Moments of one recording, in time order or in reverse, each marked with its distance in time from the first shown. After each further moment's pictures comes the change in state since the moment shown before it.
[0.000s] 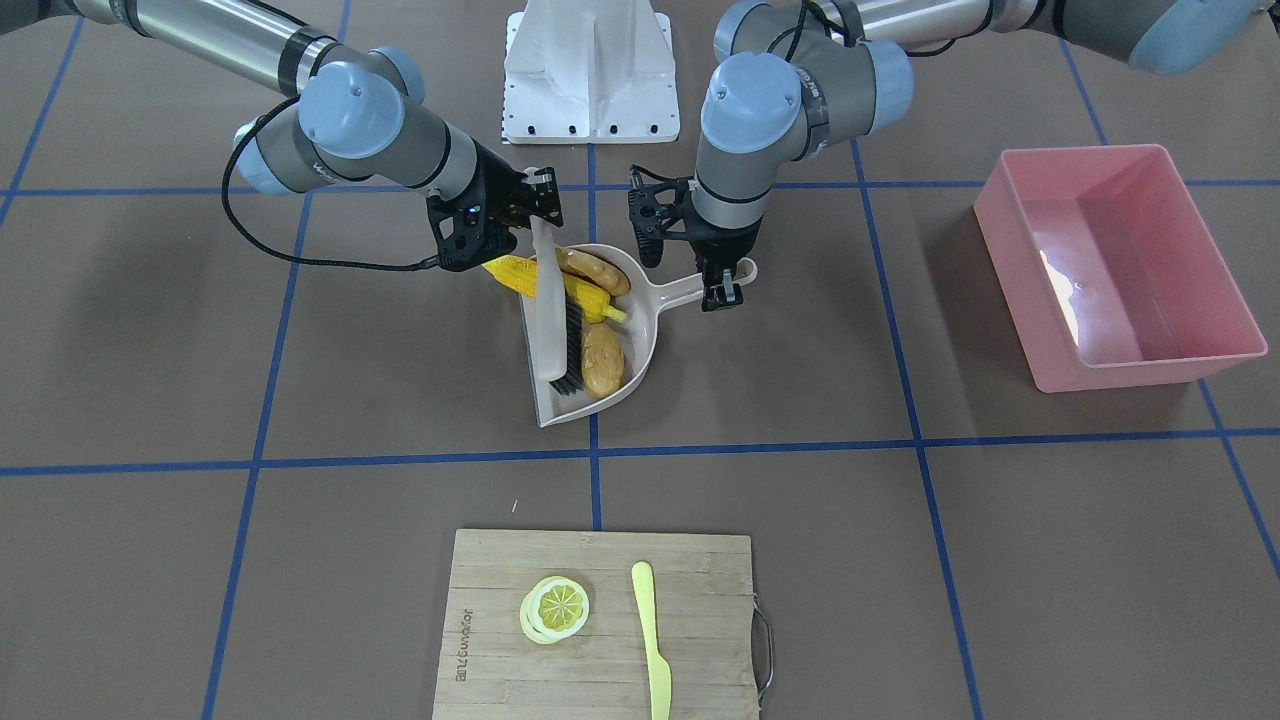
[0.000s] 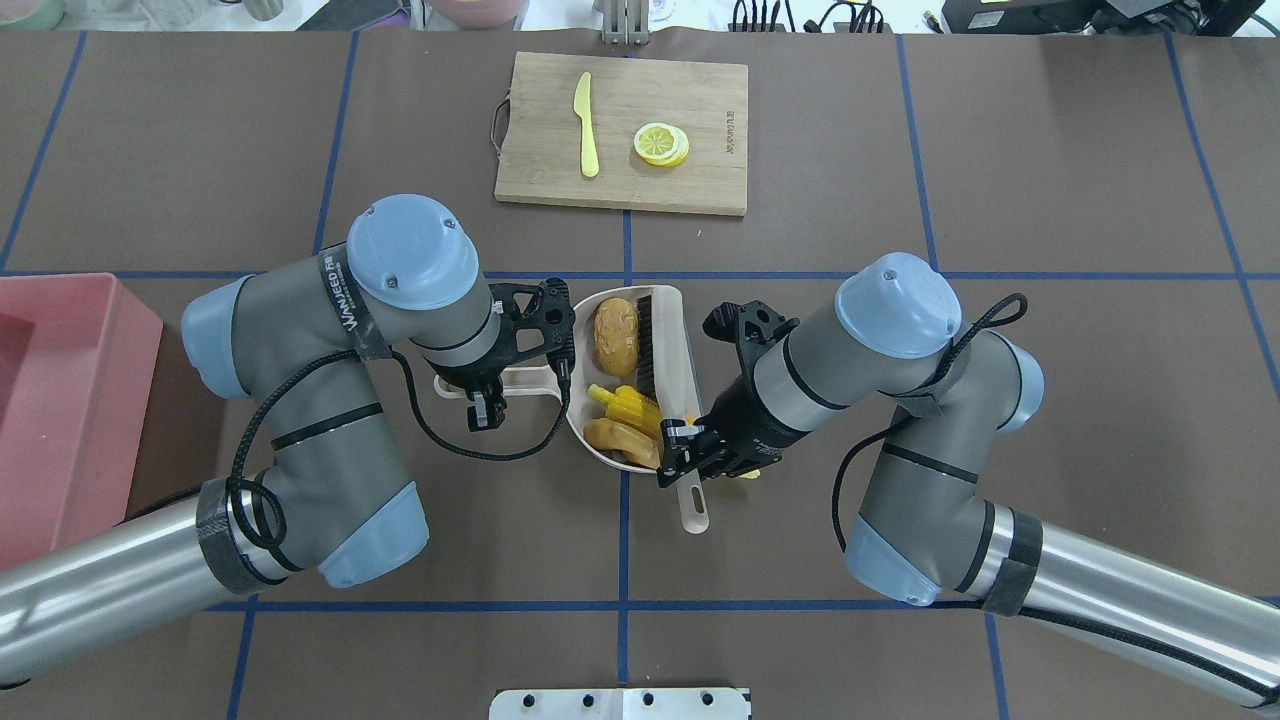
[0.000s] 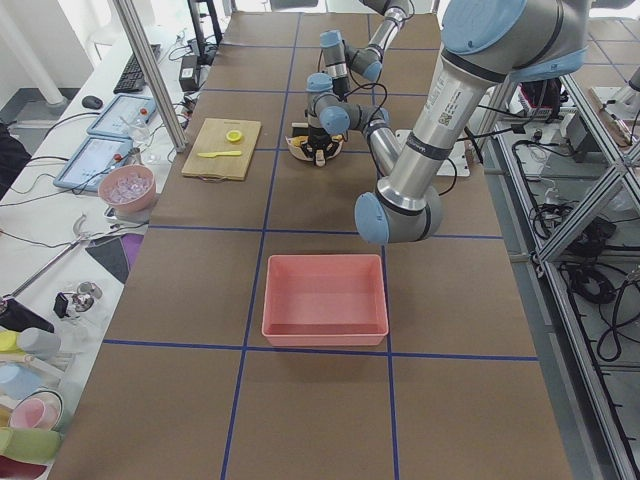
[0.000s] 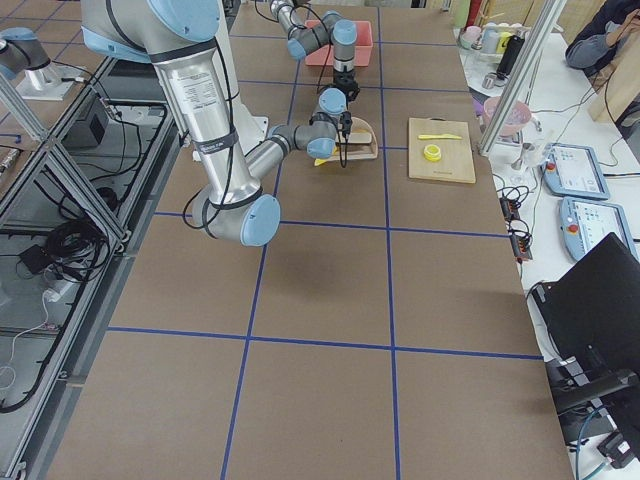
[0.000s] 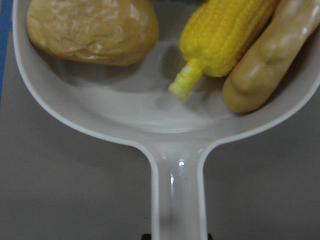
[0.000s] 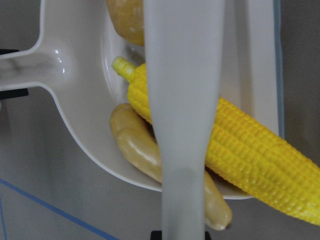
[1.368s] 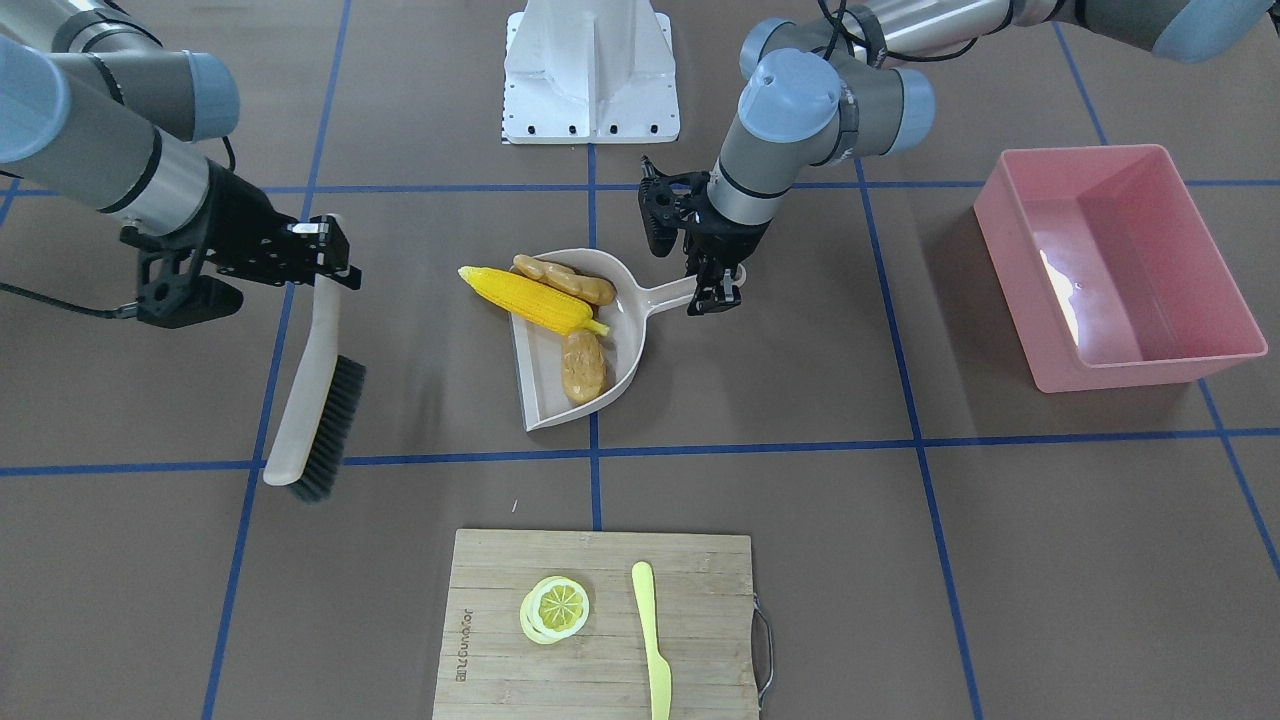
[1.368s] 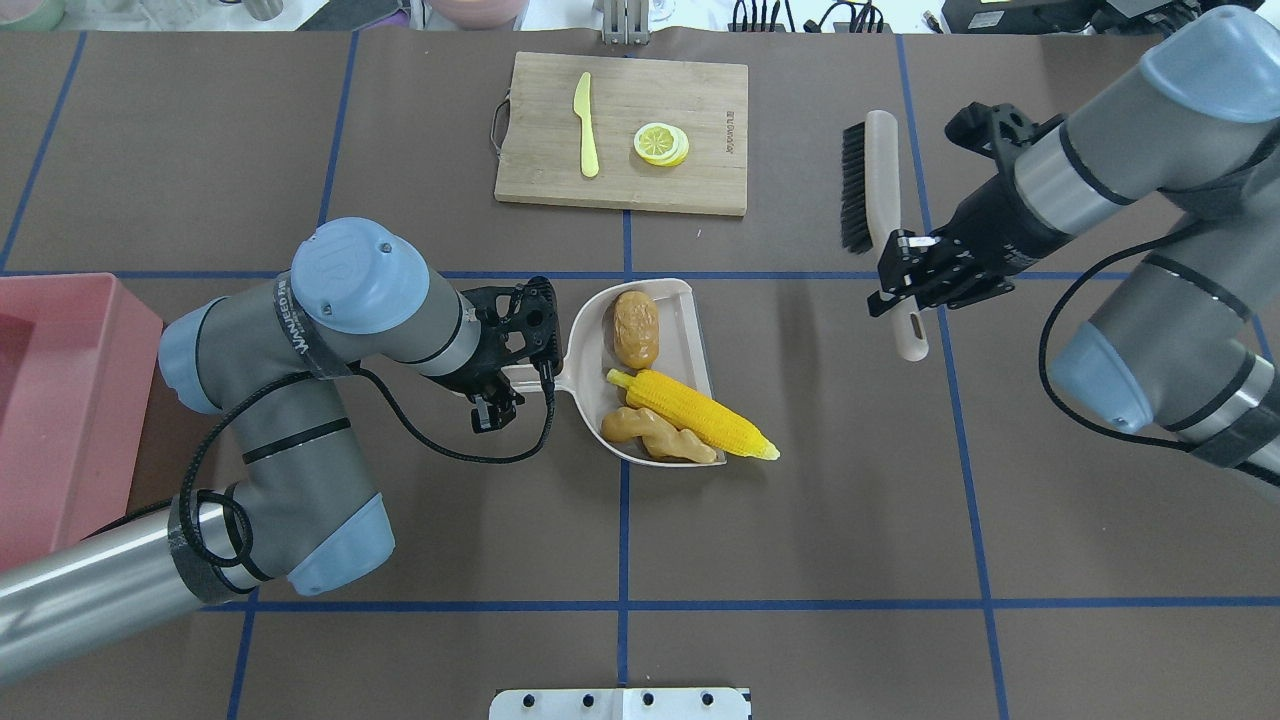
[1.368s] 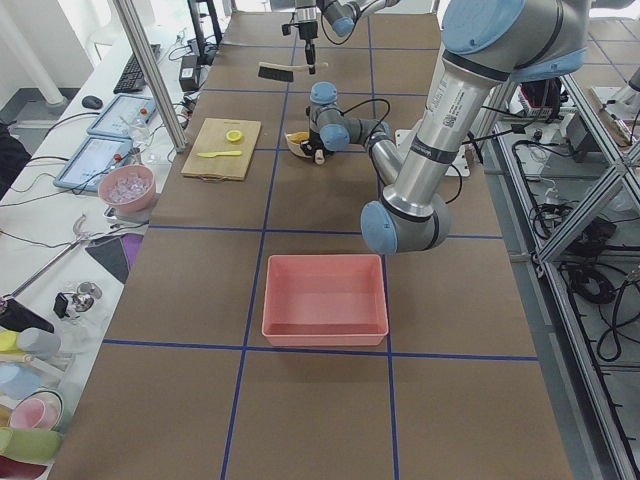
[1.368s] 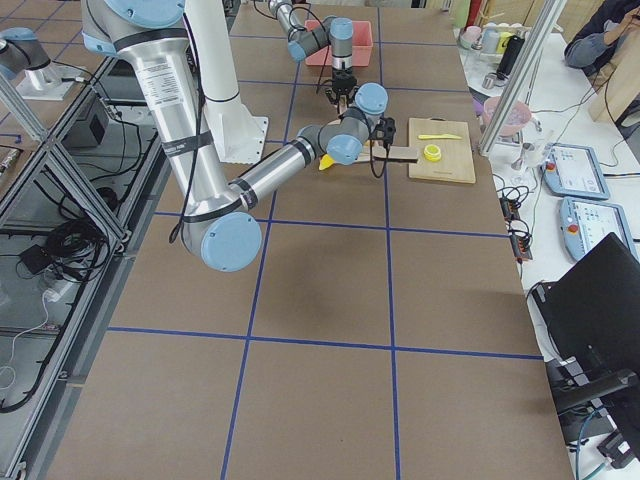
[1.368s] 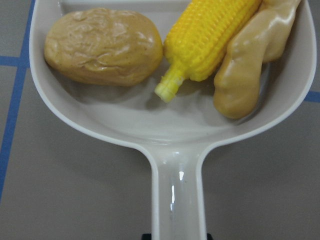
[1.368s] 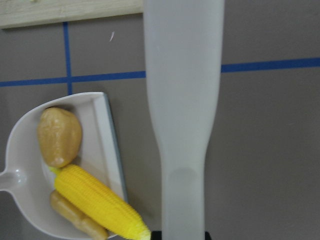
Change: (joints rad) left arm 0.002 0.078 0.005 -0.302 0.000 -0.086; right arm 0.436 -0.189 0.165 -0.326 0.193 -0.355
